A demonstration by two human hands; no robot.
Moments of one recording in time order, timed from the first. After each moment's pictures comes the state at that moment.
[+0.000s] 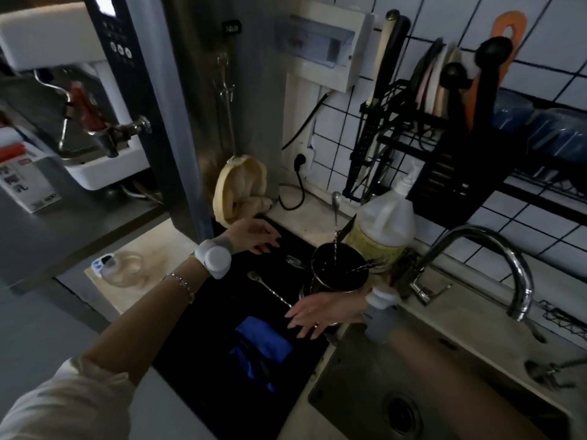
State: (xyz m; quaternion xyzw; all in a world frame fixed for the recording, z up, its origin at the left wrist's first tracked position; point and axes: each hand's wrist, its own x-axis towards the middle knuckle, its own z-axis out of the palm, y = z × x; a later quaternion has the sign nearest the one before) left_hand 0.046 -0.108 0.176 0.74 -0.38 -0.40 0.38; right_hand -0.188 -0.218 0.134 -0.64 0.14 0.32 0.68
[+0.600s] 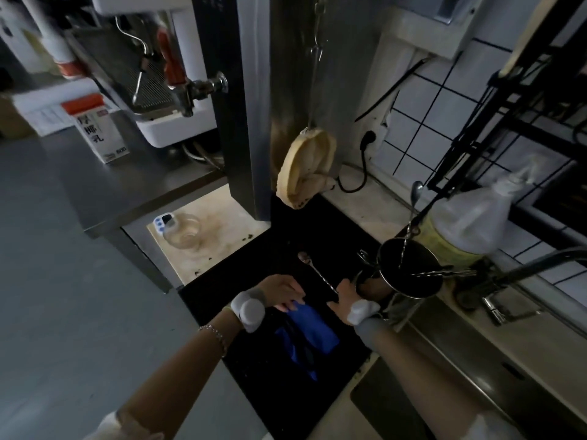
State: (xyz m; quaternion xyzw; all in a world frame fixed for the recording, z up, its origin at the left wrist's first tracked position) left_hand 0.020 -0.017 0.043 0.71 -0.22 -0.56 0.37; right_hand -0.114 -0.171 0.018 -0.88 0.36 0.22 0.23
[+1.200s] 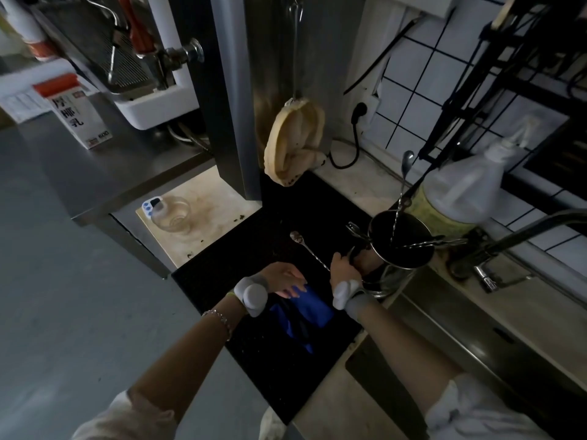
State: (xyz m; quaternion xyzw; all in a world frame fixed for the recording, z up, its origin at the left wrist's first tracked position) left_hand -0.004 -0.029 0.031 0.70 -0.21 -0.58 0.34; right_hand -0.111 -0.169 0.012 -0.89 0.41 0.19 0.11
